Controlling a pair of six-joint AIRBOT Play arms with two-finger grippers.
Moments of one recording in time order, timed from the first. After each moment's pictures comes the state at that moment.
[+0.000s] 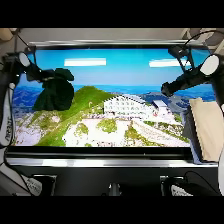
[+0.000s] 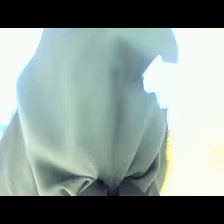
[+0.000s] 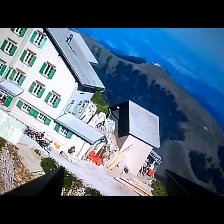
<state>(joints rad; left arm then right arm) 0.01 -1.76 1.99 1.58 -1.25 -1.71 0.01 -1.31 1.52 -1.42 1.25 1.03</state>
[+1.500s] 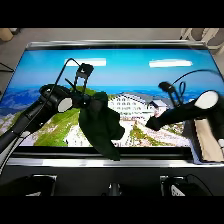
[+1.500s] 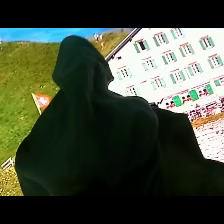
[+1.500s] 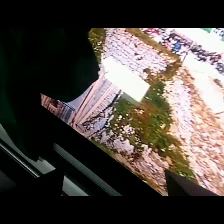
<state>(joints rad) -0.65 -1.31 1.31 1.69 -1.02 -1.89 0.02 -1.08 0.93 -0.99 1.33 1.01</state>
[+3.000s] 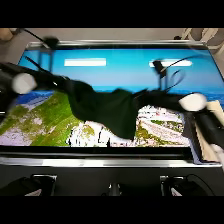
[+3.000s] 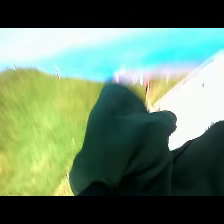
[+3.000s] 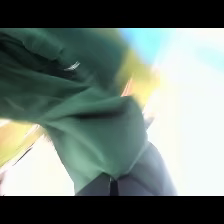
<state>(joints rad) -0.47 -1.20 1.53 1.72 -1.20 -1.84 0.22 -1.01 1.03 -0.74 0.79 0.88</state>
